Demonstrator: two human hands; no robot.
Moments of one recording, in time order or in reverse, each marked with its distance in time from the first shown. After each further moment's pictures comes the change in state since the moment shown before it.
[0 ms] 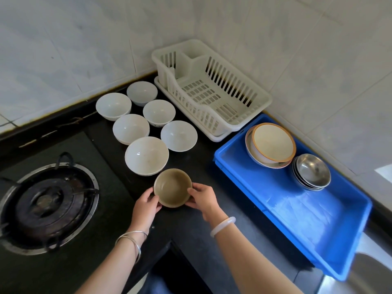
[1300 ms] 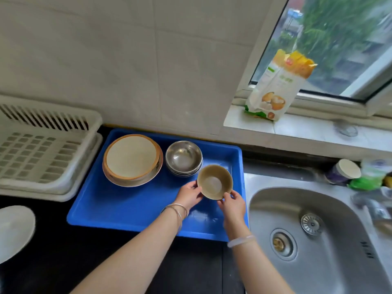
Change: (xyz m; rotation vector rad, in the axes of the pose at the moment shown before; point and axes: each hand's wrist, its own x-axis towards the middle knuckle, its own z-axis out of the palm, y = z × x) left_hand -0.075 -0.025 0.408 0.494 -0.908 -0.063; right_hand -0.033 0.070 -0.327 0.852 1.064 -0.043
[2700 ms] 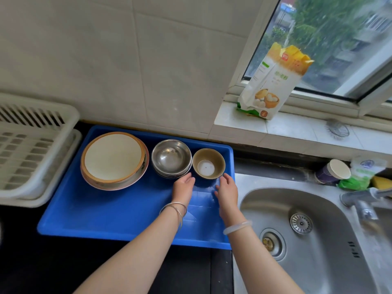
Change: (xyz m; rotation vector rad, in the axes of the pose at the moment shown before) left_hand 0.035 -0.003 0.019 -0.012 0.162 0.055; right_hand 0.033 -0.025 0.010 -0.206 -0.113 -0.130
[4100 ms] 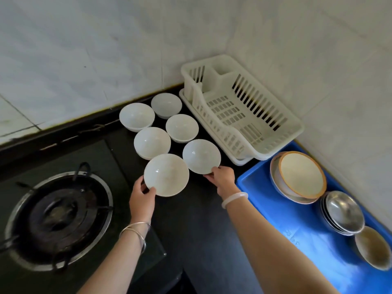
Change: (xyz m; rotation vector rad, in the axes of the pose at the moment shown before) left_hand -0.238 -0.116 -0.419 -0.407 1.096 -0.010; right_hand -0.286 0.069 0.323 -0.456 -0.804 0.036
